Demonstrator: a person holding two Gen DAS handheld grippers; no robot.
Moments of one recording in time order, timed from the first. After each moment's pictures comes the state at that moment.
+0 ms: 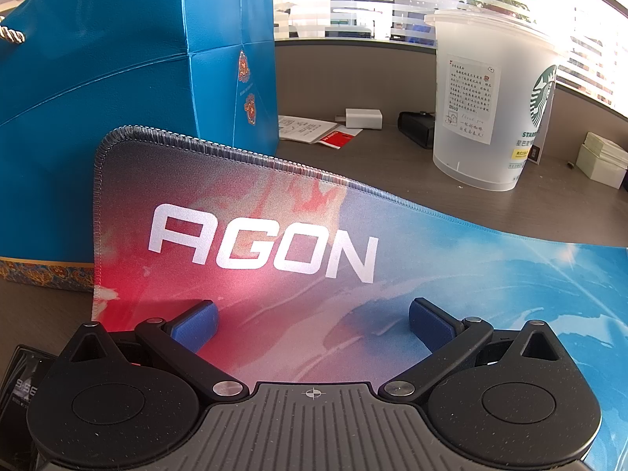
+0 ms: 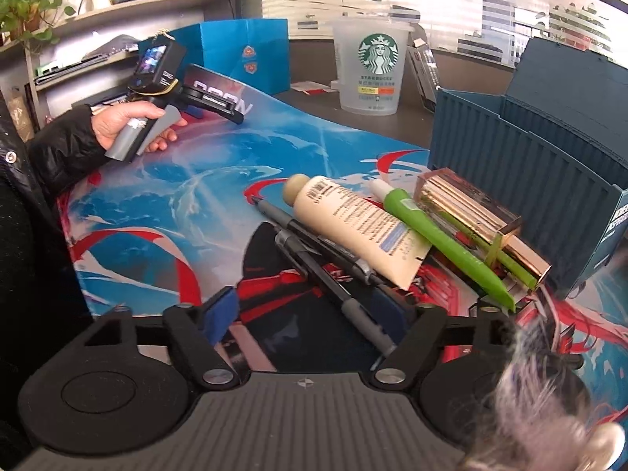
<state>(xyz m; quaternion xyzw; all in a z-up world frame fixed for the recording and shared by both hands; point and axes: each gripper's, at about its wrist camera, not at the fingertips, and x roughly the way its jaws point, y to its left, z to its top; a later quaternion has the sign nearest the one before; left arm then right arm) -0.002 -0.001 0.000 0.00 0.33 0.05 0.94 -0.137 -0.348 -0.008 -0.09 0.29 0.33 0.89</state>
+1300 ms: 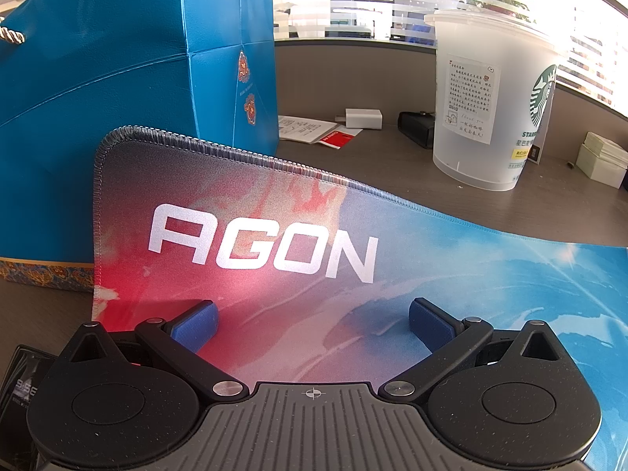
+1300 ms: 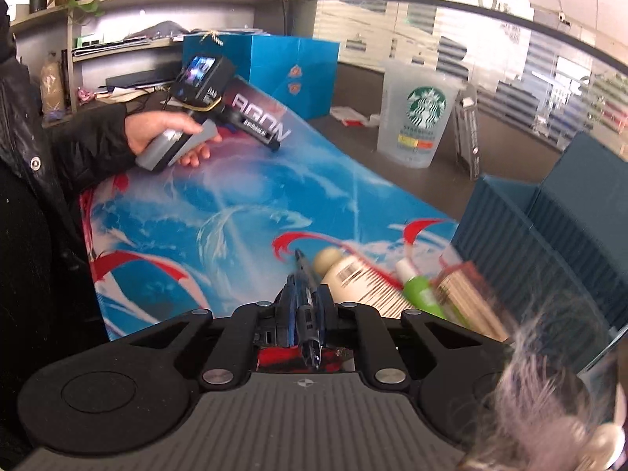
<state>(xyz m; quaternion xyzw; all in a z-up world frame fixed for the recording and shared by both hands) -0.002 -0.001 0.000 -0.01 0.33 0.05 0.94 -0.128 -0.317 0.041 -0.17 0.26 0.37 0.88</state>
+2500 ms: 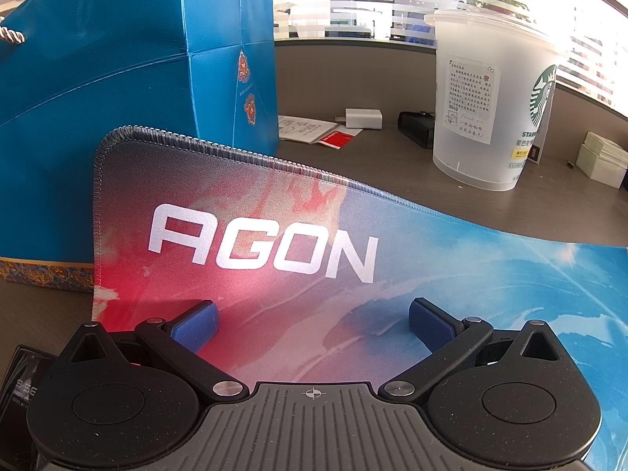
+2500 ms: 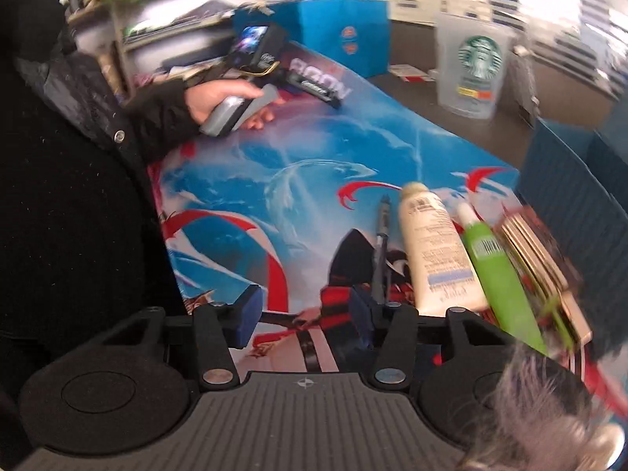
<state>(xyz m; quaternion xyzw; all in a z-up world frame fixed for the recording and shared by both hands) -0.002 -0.001 0.000 -0.01 0.33 0.05 0.94 -0.128 -0.341 0.032 -0.12 0.34 0.45 0.82</state>
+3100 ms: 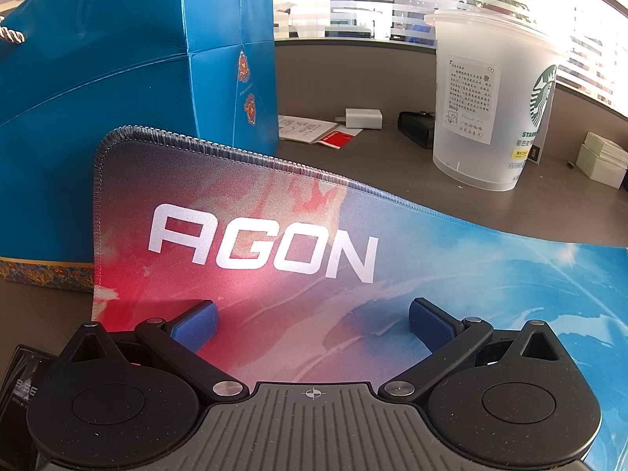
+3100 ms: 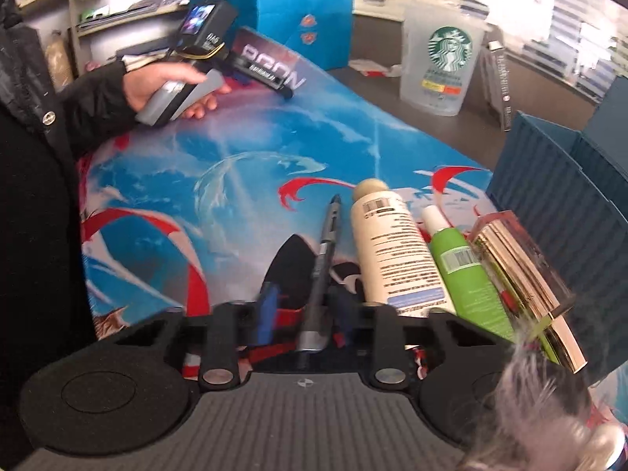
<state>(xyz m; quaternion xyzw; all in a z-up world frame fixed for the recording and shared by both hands) -0.002 -0.001 0.000 -0.01 0.33 0.05 0.94 -0.099 -0.315 0.000 -0.16 0.32 0.39 0.85</state>
